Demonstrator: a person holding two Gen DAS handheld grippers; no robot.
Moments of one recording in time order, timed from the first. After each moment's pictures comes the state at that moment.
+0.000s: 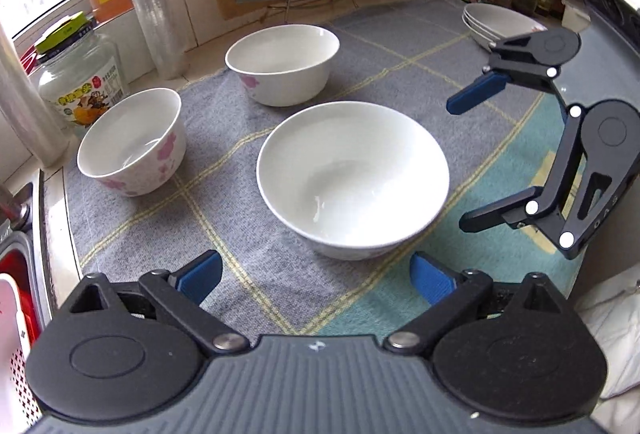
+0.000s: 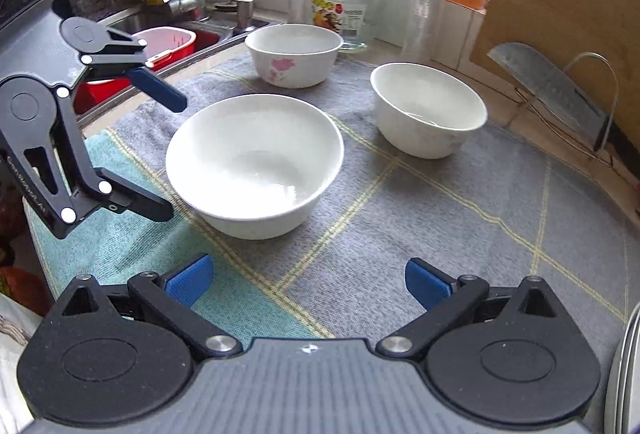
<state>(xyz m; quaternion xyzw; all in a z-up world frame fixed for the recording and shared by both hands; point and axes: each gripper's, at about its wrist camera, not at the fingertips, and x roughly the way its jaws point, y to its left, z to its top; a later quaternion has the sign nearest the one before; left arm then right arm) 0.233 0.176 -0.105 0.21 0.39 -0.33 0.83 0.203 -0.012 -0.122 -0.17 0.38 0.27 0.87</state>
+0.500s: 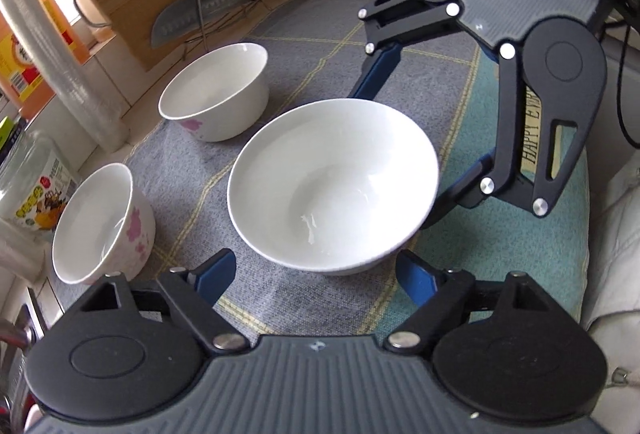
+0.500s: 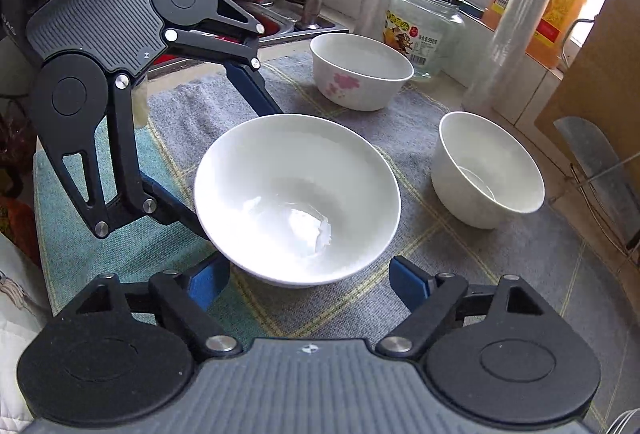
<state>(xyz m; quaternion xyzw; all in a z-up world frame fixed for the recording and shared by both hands) 0.235 0.161 -0.110 0.34 0.32 -0.42 0.78 0.222 0.021 -0.122 -0.25 0.36 0.34 0.83</state>
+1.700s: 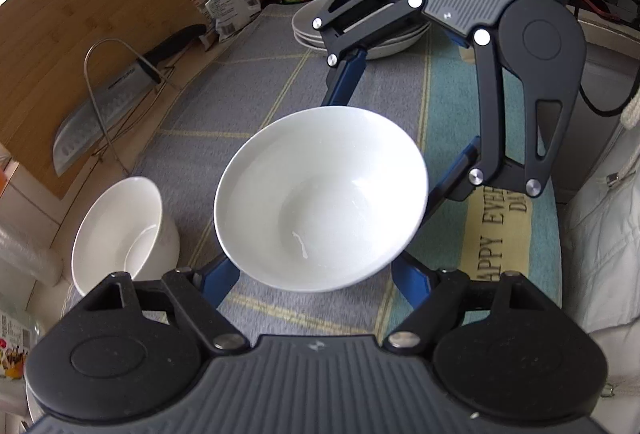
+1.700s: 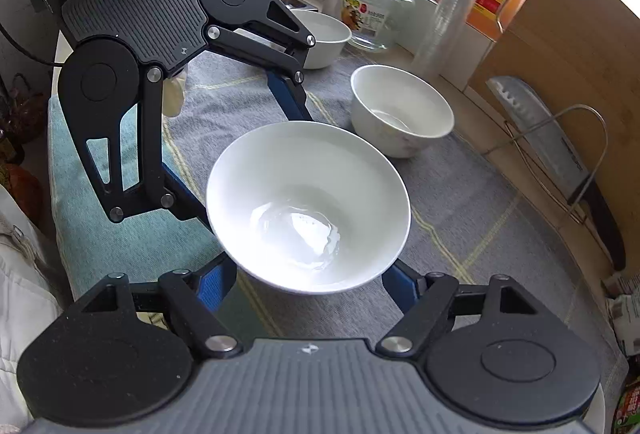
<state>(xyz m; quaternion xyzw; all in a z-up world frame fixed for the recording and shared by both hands) 0.238 0.038 -0.092 0.36 0.28 -0.50 0.73 0.210 -0.085 -0.096 -0.28 0.37 0.33 0.82</state>
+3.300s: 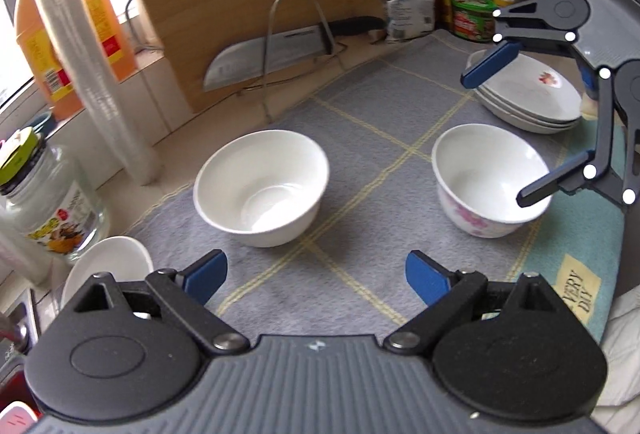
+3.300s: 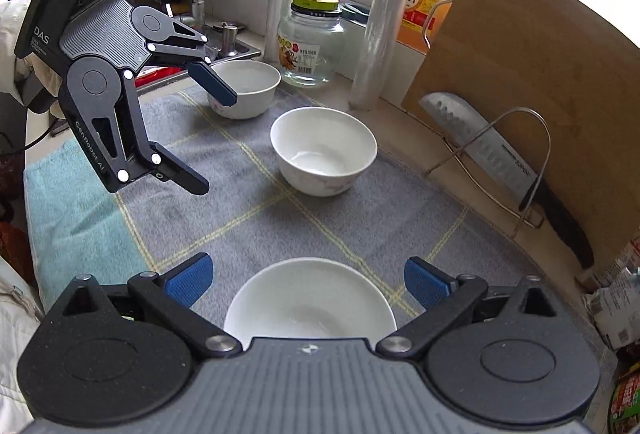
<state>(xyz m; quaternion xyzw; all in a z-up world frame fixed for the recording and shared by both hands) 0.297 0.091 -0.065 0.22 0.36 -0.33 0.84 0.248 -0.112 -0.058 -0.21 0.35 0.31 0.86</state>
